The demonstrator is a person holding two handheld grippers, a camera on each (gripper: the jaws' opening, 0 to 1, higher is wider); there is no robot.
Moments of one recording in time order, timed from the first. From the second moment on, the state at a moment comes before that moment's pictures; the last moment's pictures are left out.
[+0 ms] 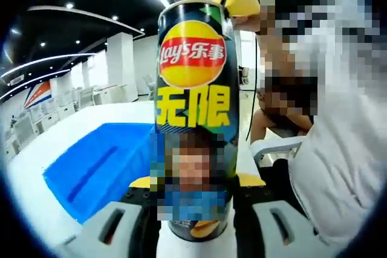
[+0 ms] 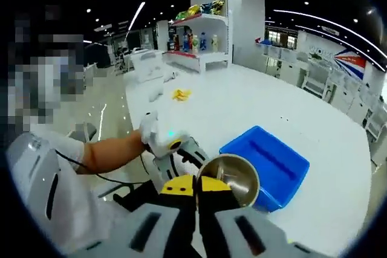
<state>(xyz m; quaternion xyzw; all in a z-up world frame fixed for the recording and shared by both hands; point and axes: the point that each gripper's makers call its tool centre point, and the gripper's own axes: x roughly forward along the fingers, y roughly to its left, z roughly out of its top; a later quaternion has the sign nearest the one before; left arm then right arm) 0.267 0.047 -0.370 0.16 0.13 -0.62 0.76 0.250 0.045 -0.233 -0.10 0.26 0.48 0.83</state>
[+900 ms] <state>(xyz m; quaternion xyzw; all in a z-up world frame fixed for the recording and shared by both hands) 0.247 0.050 -0.398 0.38 0.31 -0.63 0.60 0.232 -0.014 -0.280 0.28 0.19 0.44 0.83</state>
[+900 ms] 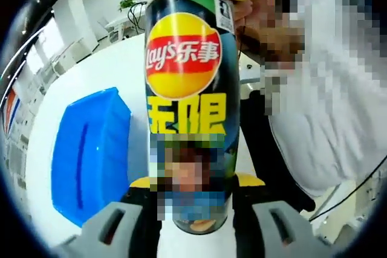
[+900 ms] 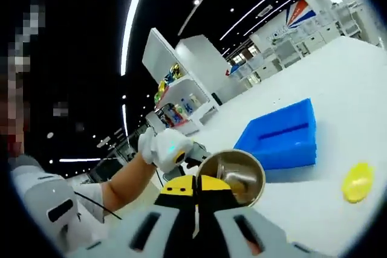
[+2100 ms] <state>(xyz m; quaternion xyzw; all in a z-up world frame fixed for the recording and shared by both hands) 0.256 0.063 -0.436 0.49 0.48 -0.57 0.45 0.254 -0.066 -0.393 0.45 0.26 0.31 0.80</state>
